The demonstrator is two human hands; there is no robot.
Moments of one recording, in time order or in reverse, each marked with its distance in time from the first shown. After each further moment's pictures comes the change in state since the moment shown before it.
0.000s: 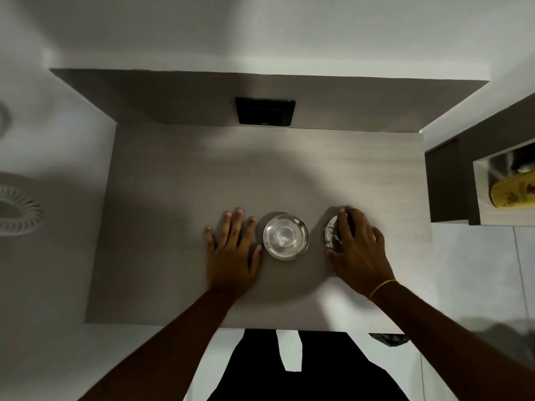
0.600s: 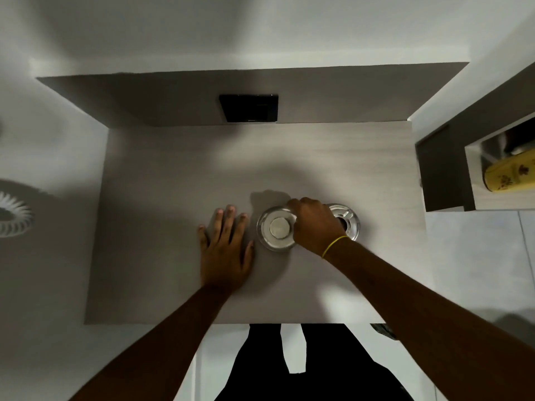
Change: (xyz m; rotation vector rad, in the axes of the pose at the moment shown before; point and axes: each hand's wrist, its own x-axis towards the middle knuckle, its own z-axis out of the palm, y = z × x) left_hand 0.000 -0.001 0.000 -0.042 -0.017 -0.007; right_hand 0.059 -0.062 -0.019 0.176 -0.148 -0.117
